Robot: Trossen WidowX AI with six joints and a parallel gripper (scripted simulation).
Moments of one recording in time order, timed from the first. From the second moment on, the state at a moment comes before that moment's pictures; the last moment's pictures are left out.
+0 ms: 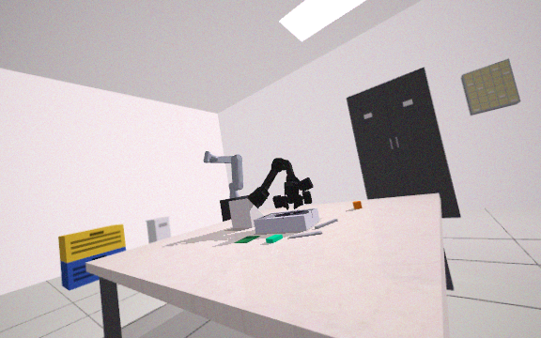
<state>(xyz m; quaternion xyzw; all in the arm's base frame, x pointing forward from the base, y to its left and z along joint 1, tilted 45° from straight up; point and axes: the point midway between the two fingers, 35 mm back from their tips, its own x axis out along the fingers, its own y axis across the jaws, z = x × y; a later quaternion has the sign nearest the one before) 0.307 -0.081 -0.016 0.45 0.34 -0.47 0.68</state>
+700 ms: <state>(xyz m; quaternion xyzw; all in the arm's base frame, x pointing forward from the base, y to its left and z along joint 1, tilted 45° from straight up) 0.288 -0.073 0.040 0.45 0.35 -0.48 0.67</state>
